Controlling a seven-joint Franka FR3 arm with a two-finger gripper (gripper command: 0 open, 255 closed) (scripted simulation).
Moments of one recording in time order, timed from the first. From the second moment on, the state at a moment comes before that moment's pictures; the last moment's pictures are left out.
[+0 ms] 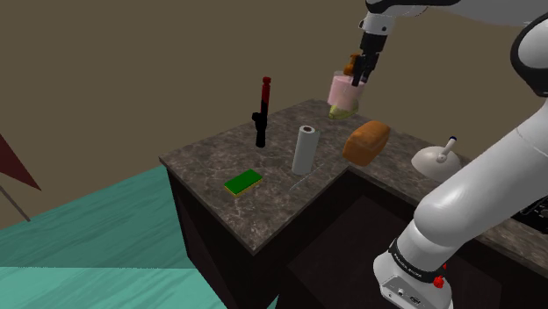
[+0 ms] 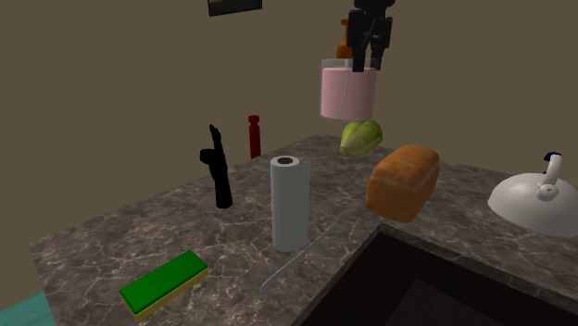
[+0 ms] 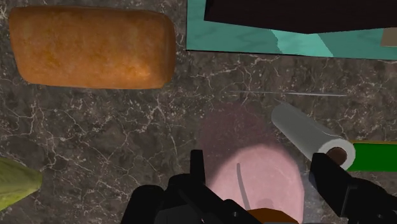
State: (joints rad) arm -0.17 -0.21 -0.30 -1.83 -0.06 1.62 -0.54
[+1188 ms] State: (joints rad) arm -0.34 -0.61 -0.47 -2.11 -0.26 1.54 -0.81
